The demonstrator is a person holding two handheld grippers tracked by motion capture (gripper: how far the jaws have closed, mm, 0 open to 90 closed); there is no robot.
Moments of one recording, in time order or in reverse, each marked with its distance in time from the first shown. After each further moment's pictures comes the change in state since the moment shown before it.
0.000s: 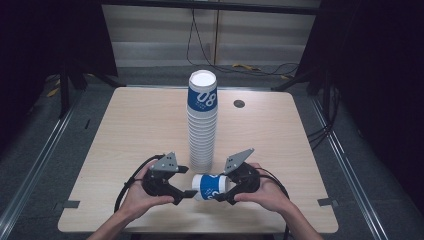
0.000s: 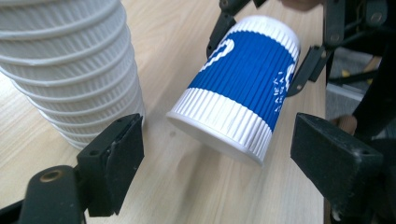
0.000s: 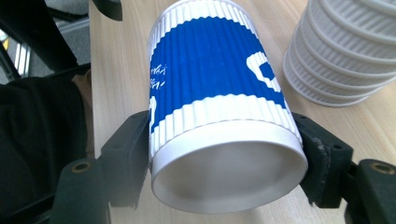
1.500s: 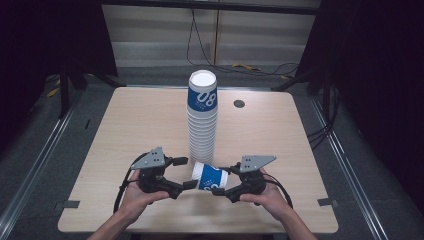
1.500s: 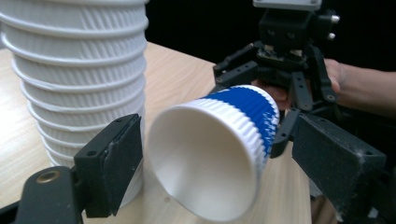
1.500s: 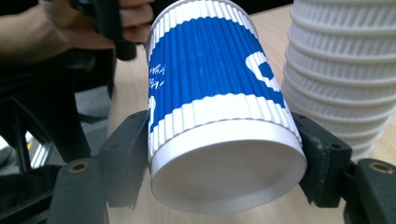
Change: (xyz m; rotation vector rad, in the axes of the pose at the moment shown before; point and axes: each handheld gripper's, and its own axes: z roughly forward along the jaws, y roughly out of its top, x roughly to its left) left arm 0.002 -0.003 -0.013 -0.306 -0.005 -0.057; right arm -0.004 -0.030 0.003 -0.474 0.033 0.064
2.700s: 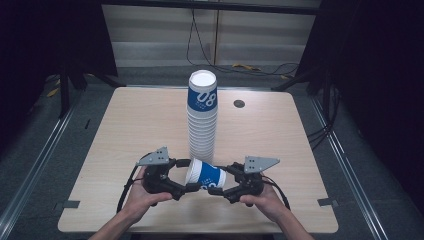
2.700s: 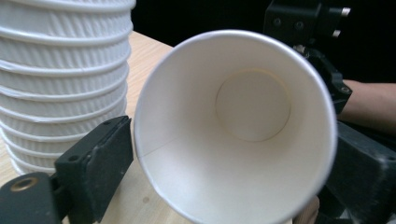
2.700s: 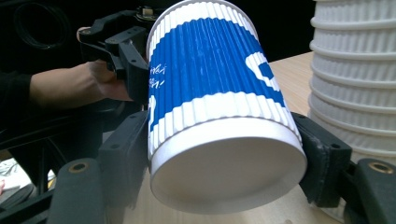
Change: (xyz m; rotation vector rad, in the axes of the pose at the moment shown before) left arm 0.001 -0.003 0.013 0.029 -0.070 -0.073; right arm 0.004 -0.002 0.004 -0.190 0.086 0.014
